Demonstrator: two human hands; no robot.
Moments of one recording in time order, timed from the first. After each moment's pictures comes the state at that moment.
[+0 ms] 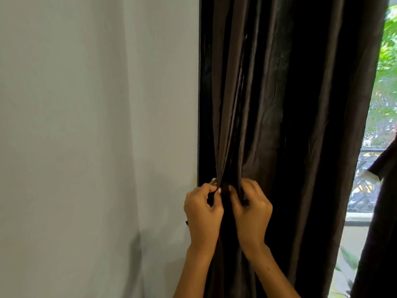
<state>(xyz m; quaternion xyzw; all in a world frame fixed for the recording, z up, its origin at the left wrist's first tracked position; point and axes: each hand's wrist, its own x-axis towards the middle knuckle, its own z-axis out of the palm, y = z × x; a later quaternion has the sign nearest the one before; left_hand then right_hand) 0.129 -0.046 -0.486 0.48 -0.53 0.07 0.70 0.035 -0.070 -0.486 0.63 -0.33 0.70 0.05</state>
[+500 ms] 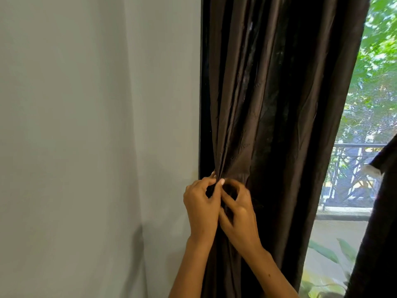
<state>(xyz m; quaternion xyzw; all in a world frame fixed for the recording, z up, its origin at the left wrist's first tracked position) 0.128 -0.042 -0.488 0.48 -0.52 0.03 0.71 0.037 -0.065 -0.519 0.77 -0.32 0.54 0.04</state>
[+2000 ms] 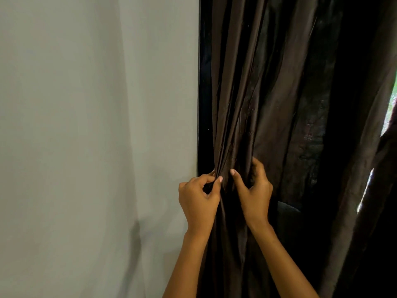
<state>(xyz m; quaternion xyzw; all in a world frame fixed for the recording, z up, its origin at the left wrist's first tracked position) 0.144 -0.058 -0.490 0.51 -0.52 0.05 0.69 0.031 -0.090 -0.478 0.62 -0.34 0.70 -0.11</state>
